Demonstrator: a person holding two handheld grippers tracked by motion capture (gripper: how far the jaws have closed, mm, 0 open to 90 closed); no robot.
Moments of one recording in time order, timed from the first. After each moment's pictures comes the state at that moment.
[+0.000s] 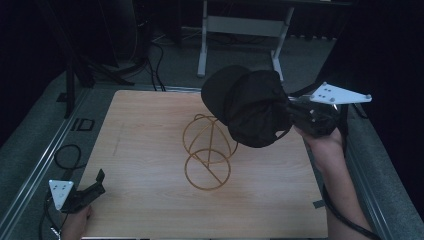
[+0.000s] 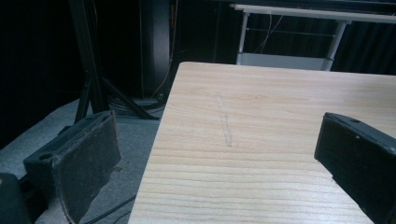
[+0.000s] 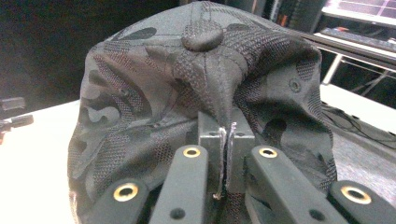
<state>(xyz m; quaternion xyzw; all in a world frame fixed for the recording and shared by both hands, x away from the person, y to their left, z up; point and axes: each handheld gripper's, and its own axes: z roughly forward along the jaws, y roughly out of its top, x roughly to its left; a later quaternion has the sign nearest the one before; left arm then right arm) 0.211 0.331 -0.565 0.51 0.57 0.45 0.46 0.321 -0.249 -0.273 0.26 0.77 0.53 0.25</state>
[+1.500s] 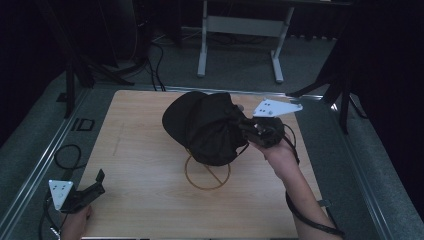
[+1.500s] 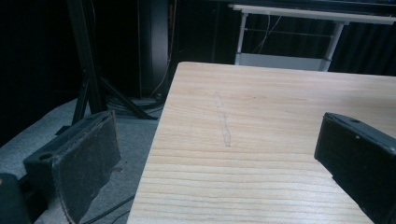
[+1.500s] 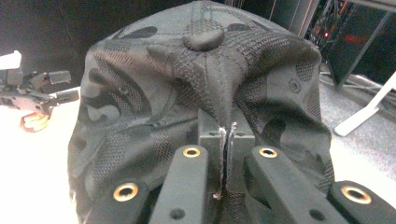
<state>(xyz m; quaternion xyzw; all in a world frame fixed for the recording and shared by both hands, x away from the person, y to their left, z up) 0.211 0.332 -0.565 0.52 0.57 0.45 0.46 0.330 -0.165 -0.327 0.23 0.81 0.51 0.18</state>
